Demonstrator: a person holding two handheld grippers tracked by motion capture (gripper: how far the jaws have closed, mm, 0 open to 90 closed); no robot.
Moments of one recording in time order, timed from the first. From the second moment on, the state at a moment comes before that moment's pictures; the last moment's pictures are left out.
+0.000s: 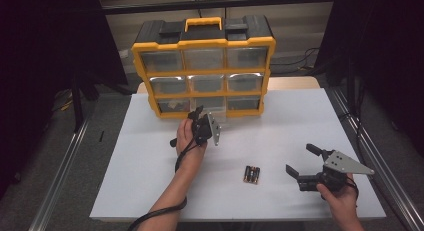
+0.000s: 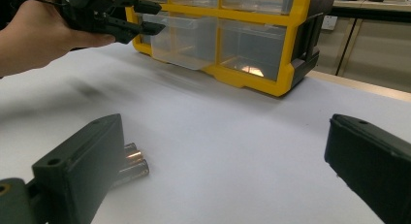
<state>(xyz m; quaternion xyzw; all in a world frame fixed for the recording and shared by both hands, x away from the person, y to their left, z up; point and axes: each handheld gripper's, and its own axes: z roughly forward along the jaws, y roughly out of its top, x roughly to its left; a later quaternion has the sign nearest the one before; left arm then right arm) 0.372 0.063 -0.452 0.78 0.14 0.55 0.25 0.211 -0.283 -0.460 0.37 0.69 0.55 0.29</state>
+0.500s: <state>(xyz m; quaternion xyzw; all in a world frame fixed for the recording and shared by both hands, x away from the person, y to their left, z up) 0.367 0.064 -0.456 0.78 0.14 0.55 0.27 0.211 -0.282 -0.460 0.37 0.69 0.55 0.29</state>
